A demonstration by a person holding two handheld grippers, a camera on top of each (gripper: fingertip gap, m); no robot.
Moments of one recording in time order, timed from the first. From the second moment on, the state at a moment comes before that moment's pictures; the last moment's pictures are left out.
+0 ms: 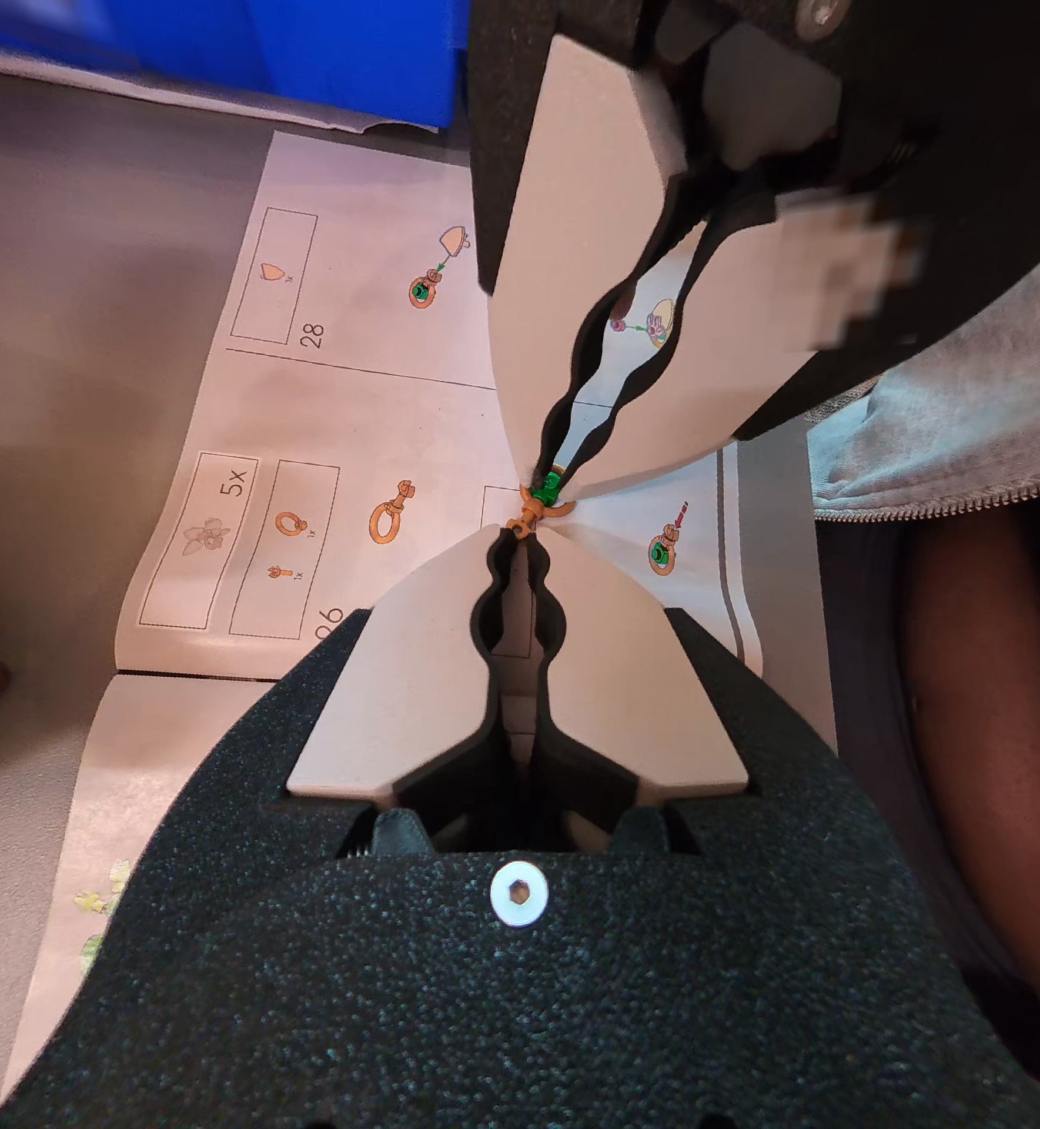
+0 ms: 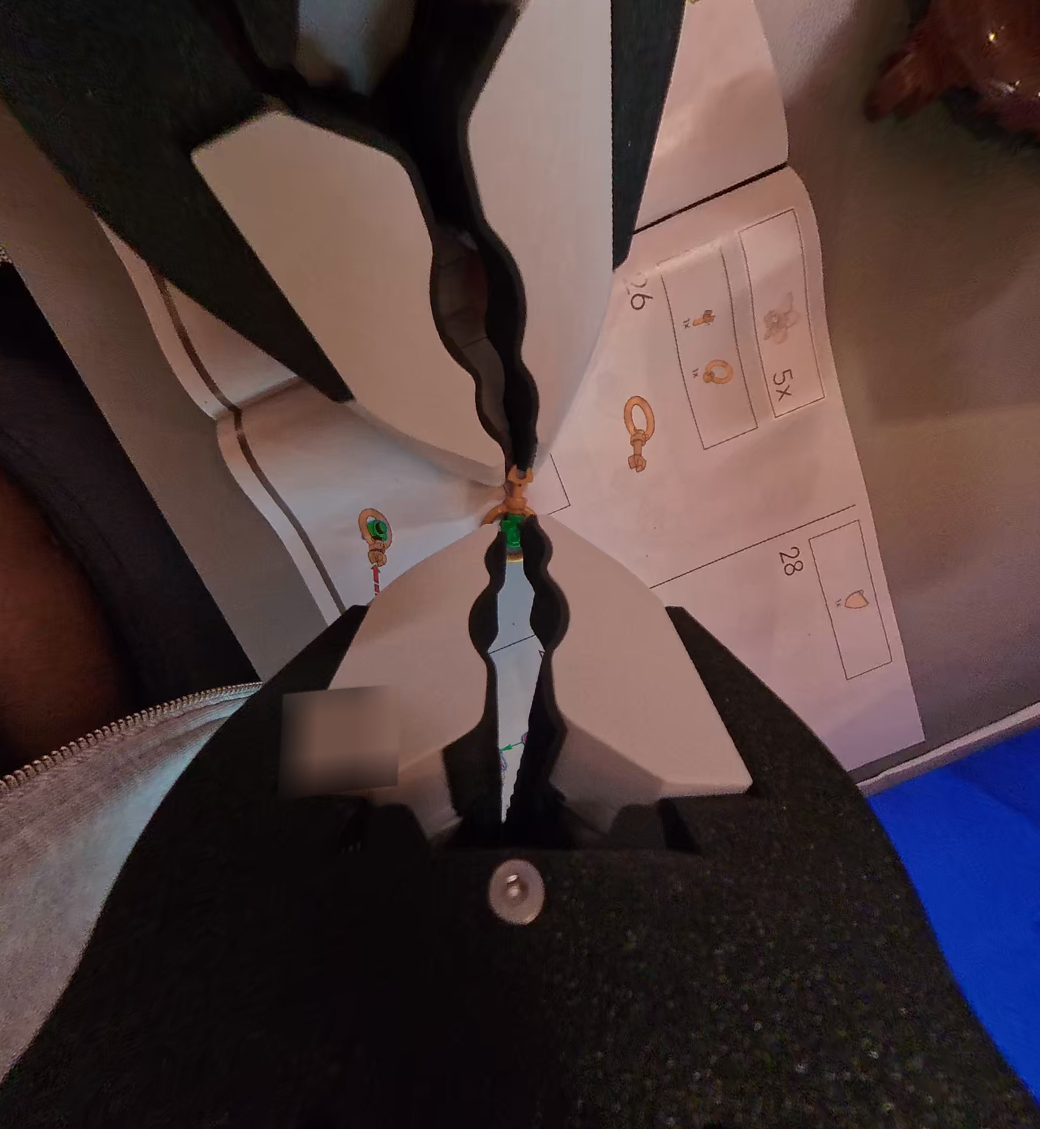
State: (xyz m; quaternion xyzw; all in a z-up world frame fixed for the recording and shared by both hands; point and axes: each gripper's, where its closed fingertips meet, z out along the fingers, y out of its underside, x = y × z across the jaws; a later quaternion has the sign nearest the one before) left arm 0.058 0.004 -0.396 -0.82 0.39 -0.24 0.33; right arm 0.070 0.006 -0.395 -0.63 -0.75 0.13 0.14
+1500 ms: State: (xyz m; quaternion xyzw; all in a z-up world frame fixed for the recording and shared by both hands) left arm 0.057 0.001 -0.395 -0.84 0.35 -0.29 0.30; right arm 0.068 0.006 -0.396 -0.64 -0.72 0.19 0.18
